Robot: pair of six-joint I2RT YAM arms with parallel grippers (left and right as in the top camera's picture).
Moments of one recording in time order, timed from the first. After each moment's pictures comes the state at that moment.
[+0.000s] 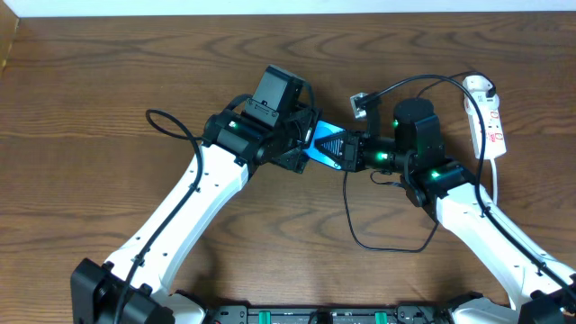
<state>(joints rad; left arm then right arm) -0.53 1.55 1.37 -0.81 0.23 -1.72 0.40 1.40 0.84 0.03 -0.74 0.65</state>
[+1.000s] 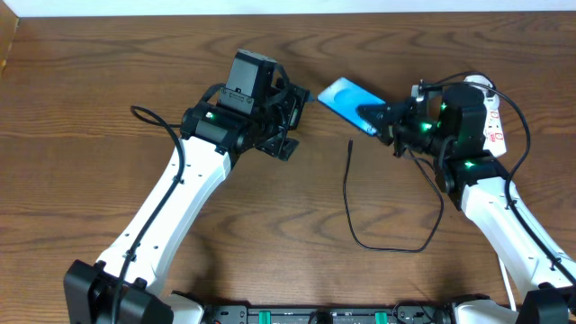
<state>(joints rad) -0.41 1.55 1.37 -0.72 0.33 -1.58 0.17 1.40 0.83 0.13 -0.73 1.42</state>
